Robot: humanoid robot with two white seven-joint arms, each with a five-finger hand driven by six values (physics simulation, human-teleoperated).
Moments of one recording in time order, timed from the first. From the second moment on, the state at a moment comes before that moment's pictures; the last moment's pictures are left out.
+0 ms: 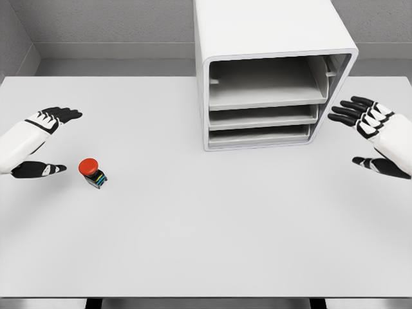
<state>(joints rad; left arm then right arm) 0.02 0.62 0.15 -1.62 -0.41 -0.61 -0.33 0.07 -1.03 0.13 -1.76 0.45 -0.61 -0.24</state>
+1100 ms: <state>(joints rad) 0.01 0.60 0.12 -1.72 -0.44 -0.61 -0.61 -0.19 -0.78 0.33 -1.76 0.52 -0.61 -0.16</state>
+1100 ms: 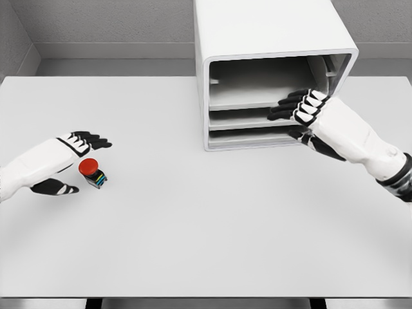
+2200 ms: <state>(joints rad) -0.03 0.55 0.08 -1.67 -0.53 -0.61 -0.61 -0.47 -0.55 0.50 -1.34 0.53 -0.61 -0.08</state>
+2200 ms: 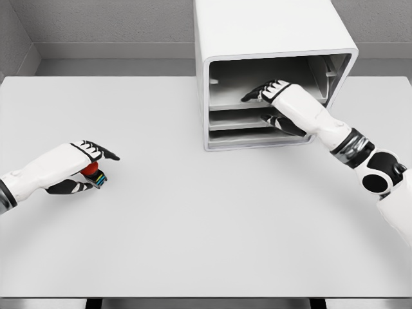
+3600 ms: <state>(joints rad) -0.04 0.56 0.09 -1.65 -0.53 -0.61 -0.61 -0.39 -0.69 0.53 -1.45 0.52 -0.61 -0.09</state>
